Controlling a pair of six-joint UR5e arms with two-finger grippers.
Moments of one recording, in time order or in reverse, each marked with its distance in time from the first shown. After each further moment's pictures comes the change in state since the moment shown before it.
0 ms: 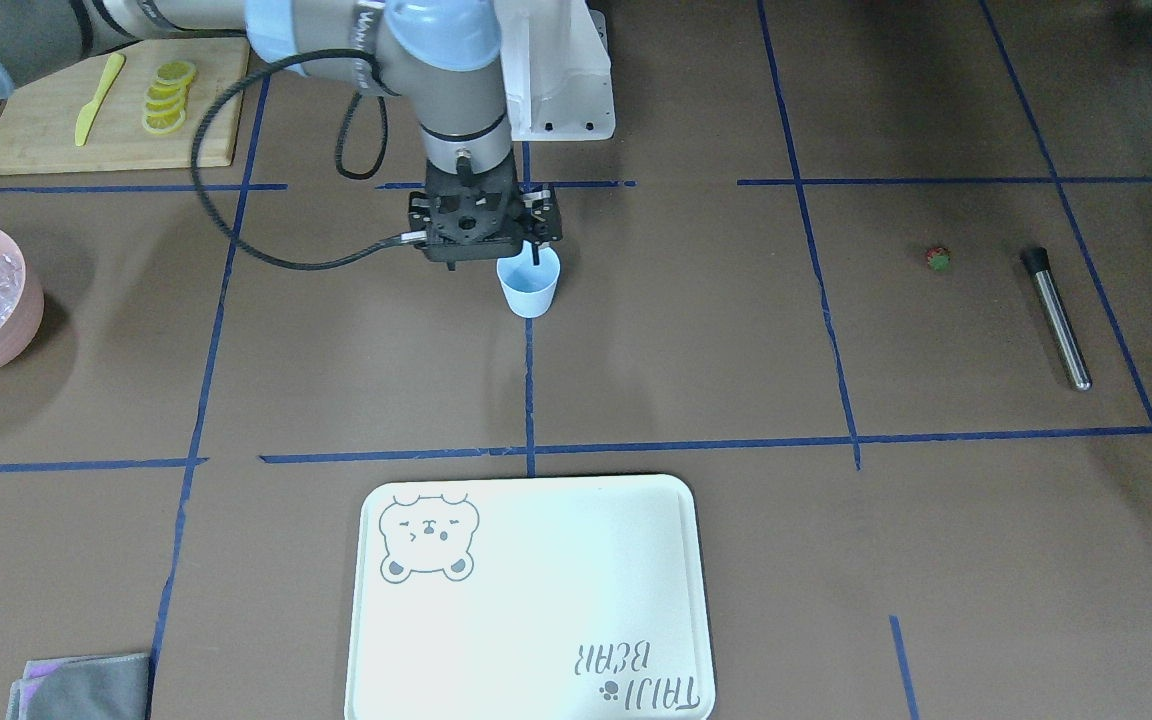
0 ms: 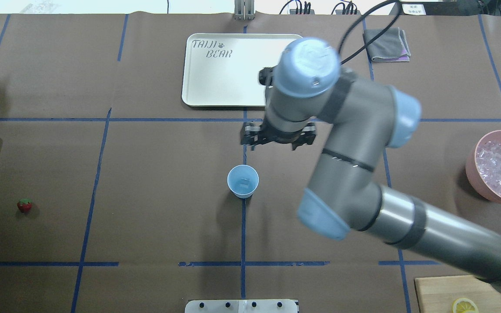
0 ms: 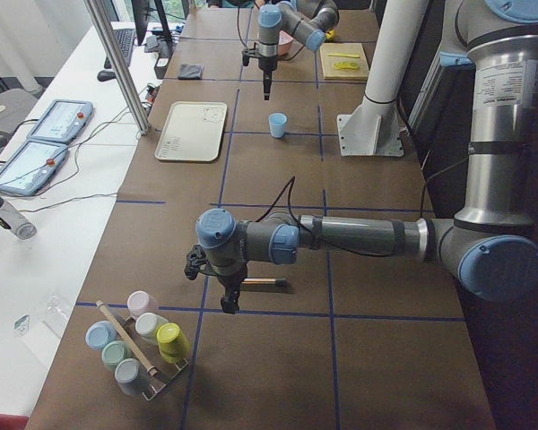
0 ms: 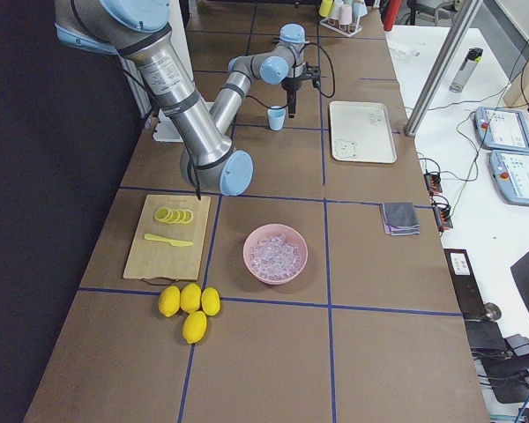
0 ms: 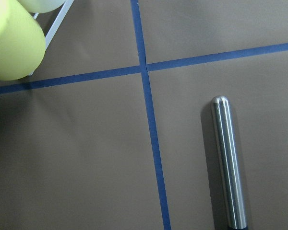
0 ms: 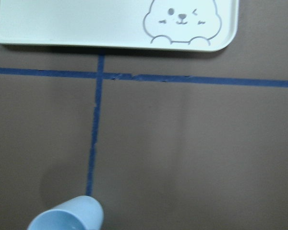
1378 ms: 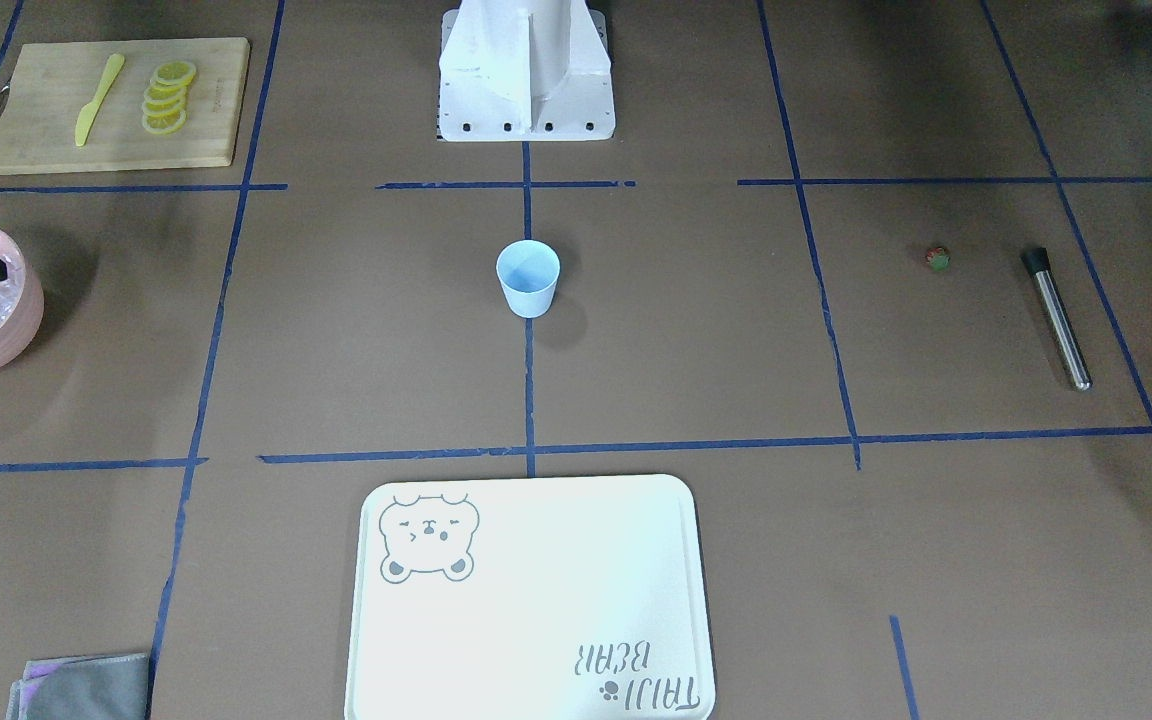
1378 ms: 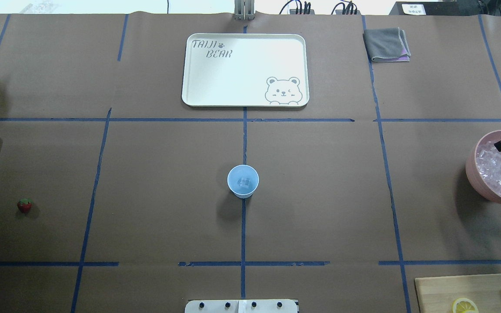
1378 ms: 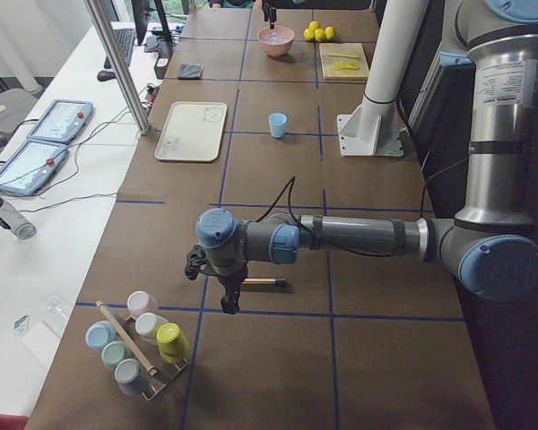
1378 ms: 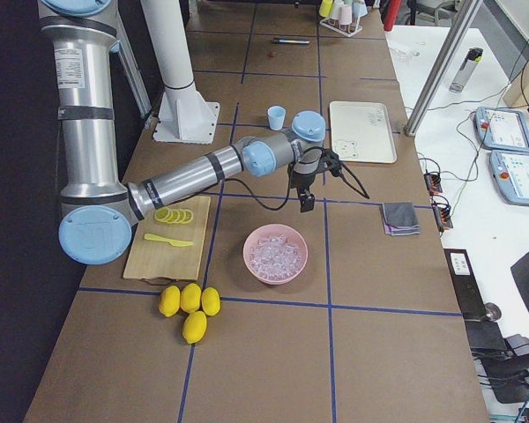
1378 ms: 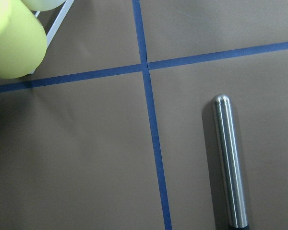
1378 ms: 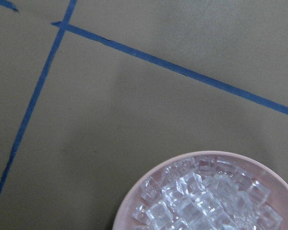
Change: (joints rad) left arm 0.000 0.002 -0.002 -0.005 0.000 0.001; right arm 0.552 -0.757 0.063 0.278 0.313 -0.912
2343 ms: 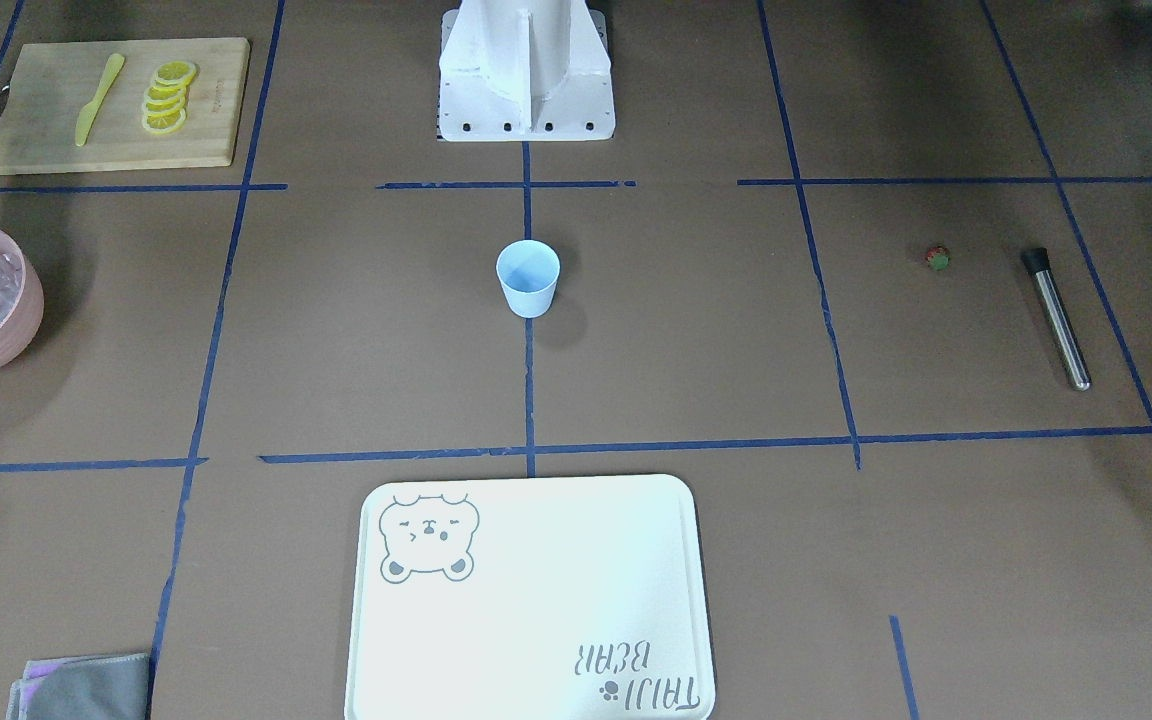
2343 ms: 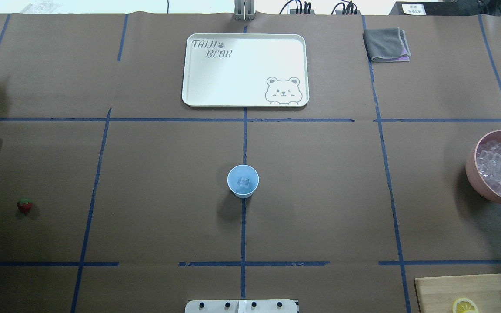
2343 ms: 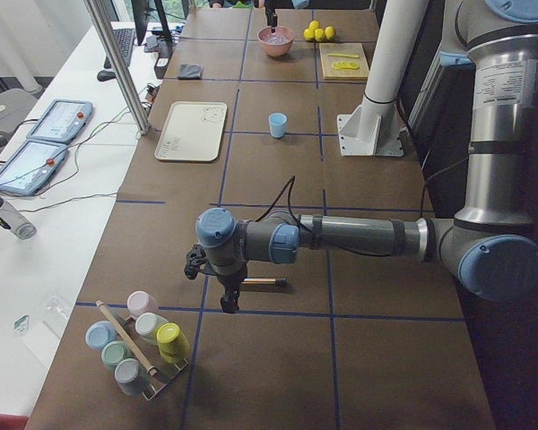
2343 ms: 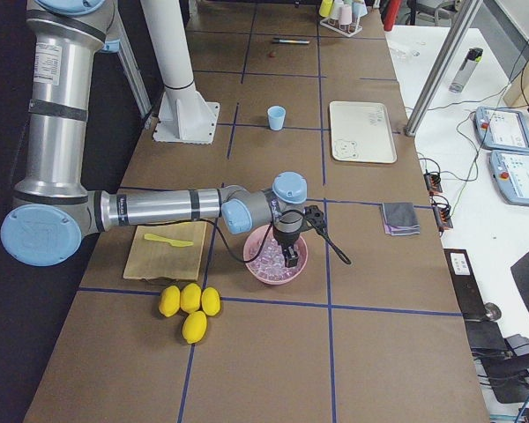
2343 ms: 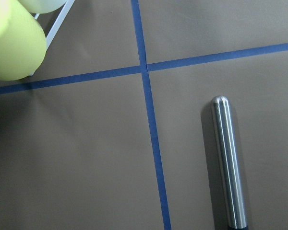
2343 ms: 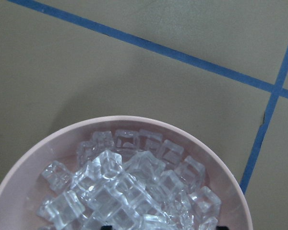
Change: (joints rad) left arm 0.000 -0.001 -0.001 -0.002 -0.001 -0.002; right arm -0.001 -0.037 -0.153 0.148 -0.078 0.026
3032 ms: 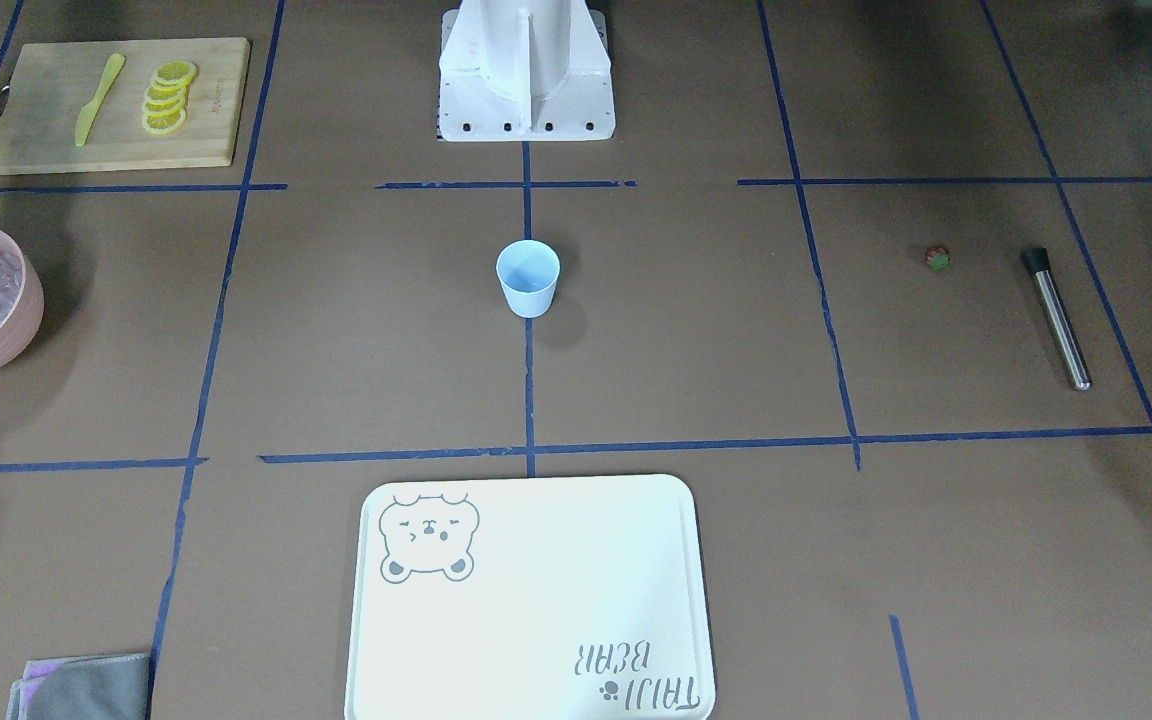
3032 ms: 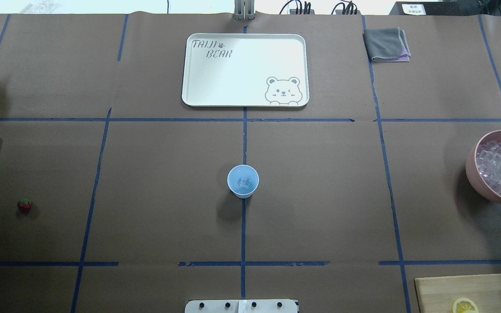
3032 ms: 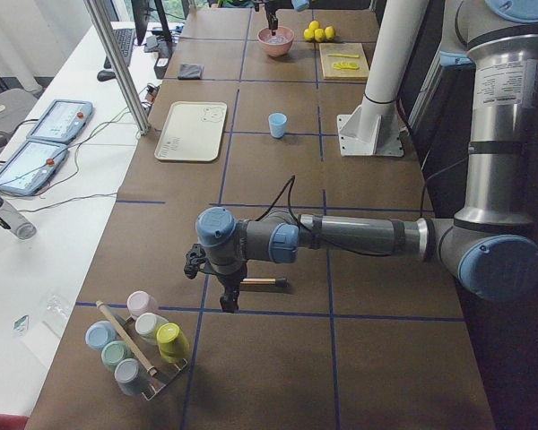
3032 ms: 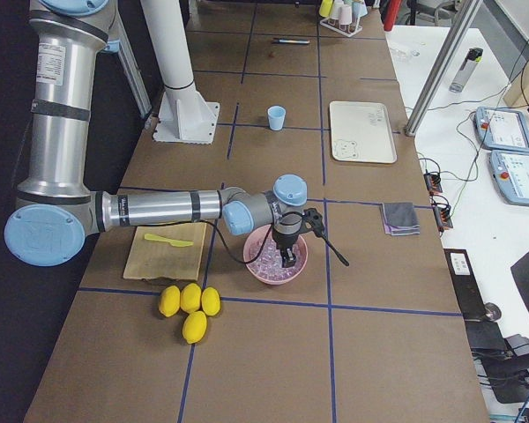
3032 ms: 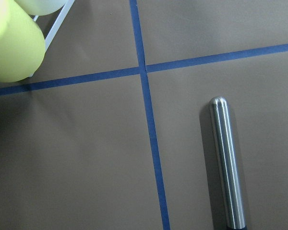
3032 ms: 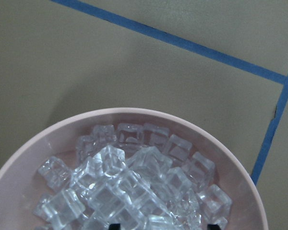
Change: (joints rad) left arm 0.000 -0.001 -0.003 -0.001 0.000 0.000; right arm -0.029 0.002 -0.017 0.001 -0.004 0.004
